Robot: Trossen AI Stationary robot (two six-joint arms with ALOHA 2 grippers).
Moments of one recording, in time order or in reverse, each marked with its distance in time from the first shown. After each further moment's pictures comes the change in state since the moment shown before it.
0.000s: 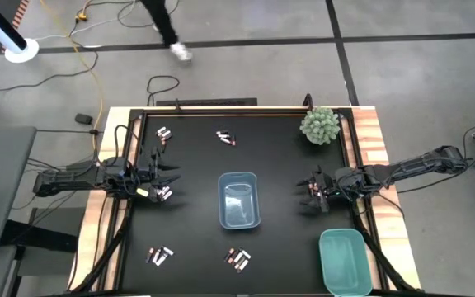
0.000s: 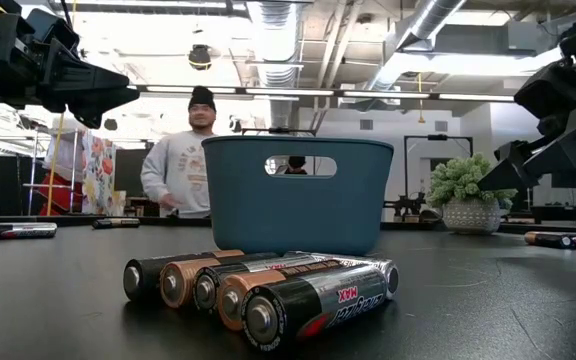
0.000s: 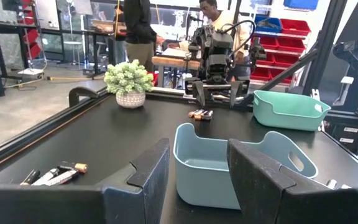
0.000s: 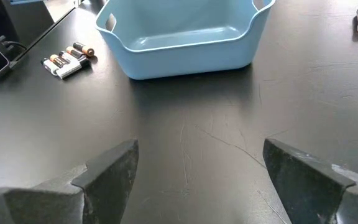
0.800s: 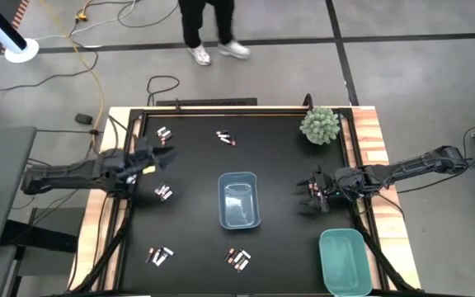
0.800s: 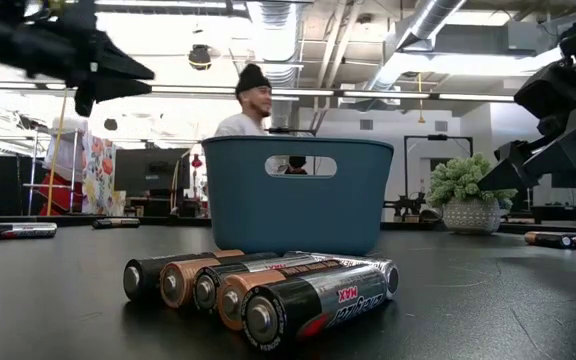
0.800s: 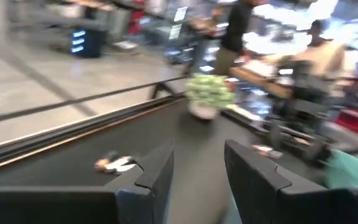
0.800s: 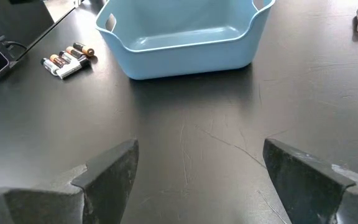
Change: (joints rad) left arm 0.071 0.312 0.232 0.006 -0.348 -0.282; right arm 0.000 0.000 0.000 0.000 0.000 0.000
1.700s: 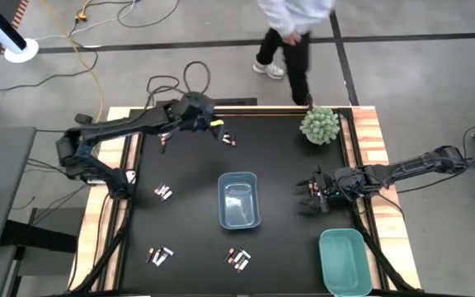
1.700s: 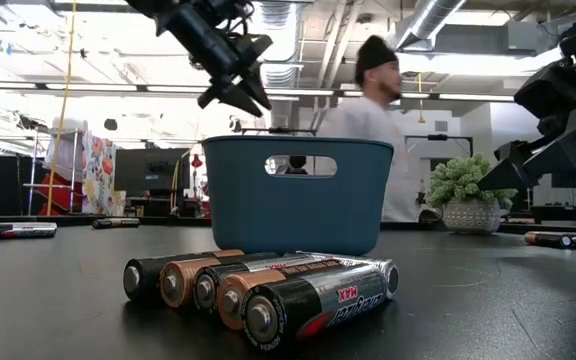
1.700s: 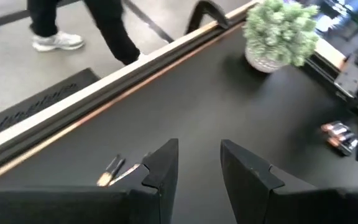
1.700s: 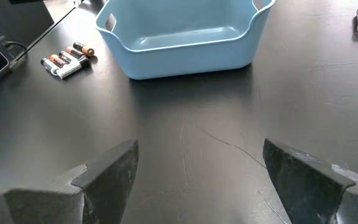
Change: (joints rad) left arm 0.341 1.159 0.962 -0.344 0.349 -0.018; right arm 0.000 0.000 0.000 0.000 0.000 0.000
